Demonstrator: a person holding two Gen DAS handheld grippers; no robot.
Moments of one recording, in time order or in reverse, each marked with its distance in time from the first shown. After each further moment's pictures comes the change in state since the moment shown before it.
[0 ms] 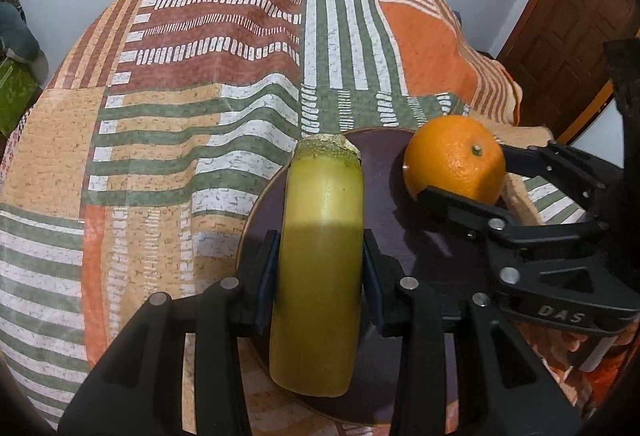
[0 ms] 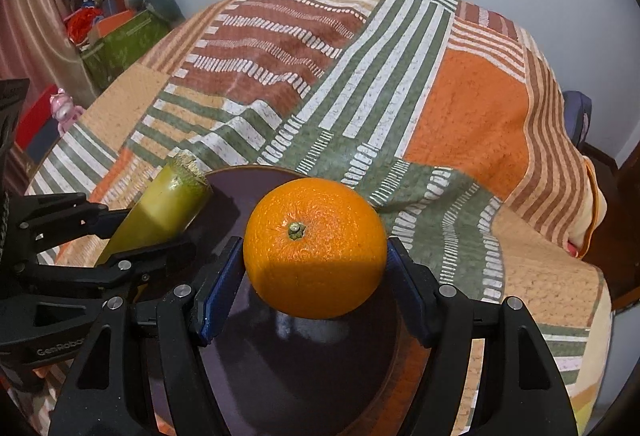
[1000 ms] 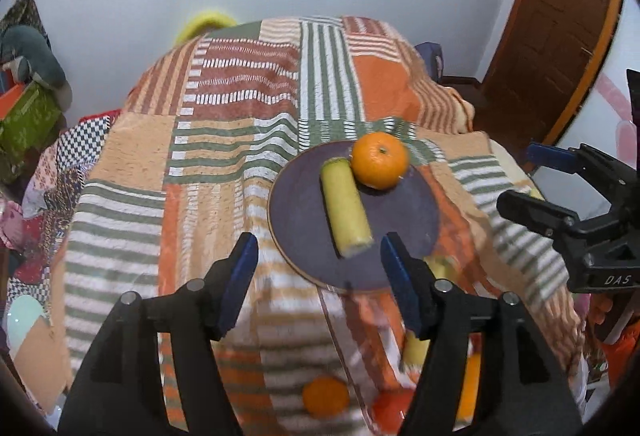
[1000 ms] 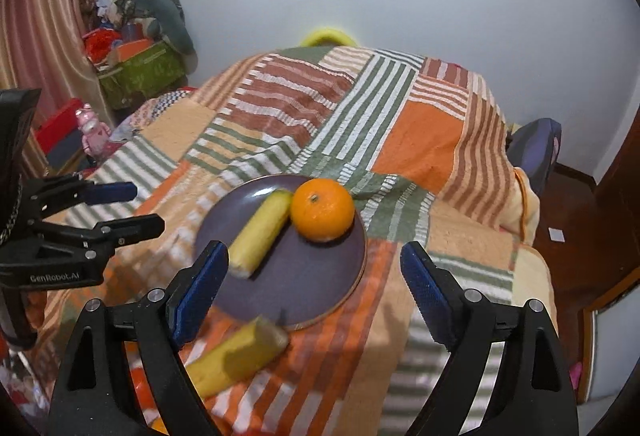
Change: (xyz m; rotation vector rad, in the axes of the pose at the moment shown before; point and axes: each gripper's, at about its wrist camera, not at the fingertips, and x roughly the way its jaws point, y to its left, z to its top) left arm -0.155 -0.019 -0.066 0.044 -0.157 0.014; right arm -0.147 0.030 -0.049 -0.026 -0.147 -0.041
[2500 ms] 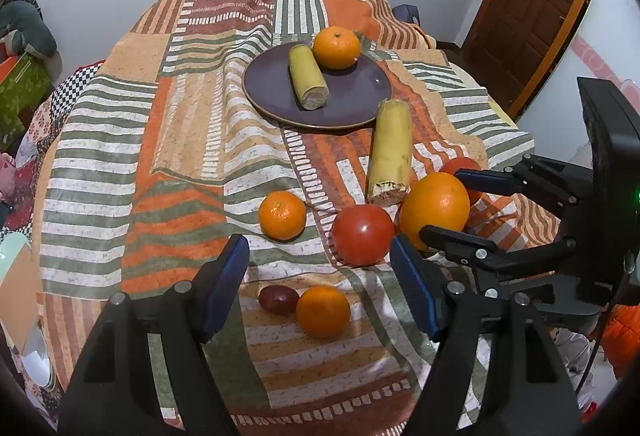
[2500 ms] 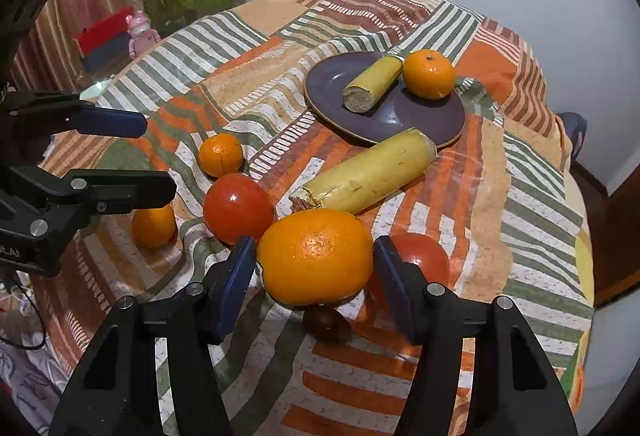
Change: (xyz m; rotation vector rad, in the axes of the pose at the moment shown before) left arm -0.043 -0.025 -0.126 0.012 0.110 -0.064; right arm -0.005 0.088 -0.124 -0.128 0.158 0.054
